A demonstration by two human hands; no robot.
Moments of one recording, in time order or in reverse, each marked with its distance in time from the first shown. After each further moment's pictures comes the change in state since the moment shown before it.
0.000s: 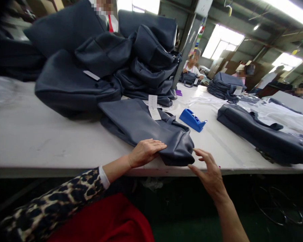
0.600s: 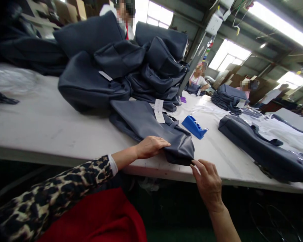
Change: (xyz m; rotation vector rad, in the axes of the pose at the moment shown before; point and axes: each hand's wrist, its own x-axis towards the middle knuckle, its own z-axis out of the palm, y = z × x) left_hand 0.021 -0.003 -0.014 0.039 -0.045 0.020; right_hand 0.000 -0.026 -0.009 -0.458 0.107 -0.411
